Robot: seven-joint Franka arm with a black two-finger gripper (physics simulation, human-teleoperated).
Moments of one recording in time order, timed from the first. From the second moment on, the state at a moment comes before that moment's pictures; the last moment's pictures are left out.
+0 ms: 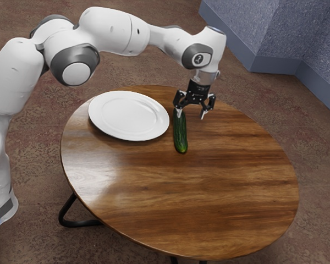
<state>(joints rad) -0.05 0.42 0.30 -1.44 -0.21 1.79 -1.23</state>
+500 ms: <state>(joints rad) -0.06 0.44 0.30 -1.48 -0.21 1.86 -1.24</state>
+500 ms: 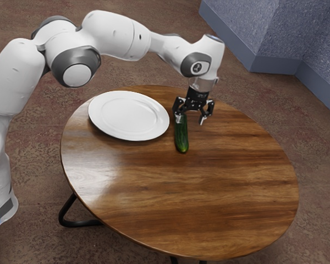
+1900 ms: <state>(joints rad) -0.49 -0.07 0.83 -1.89 -0.19 1.78 -1.17</state>
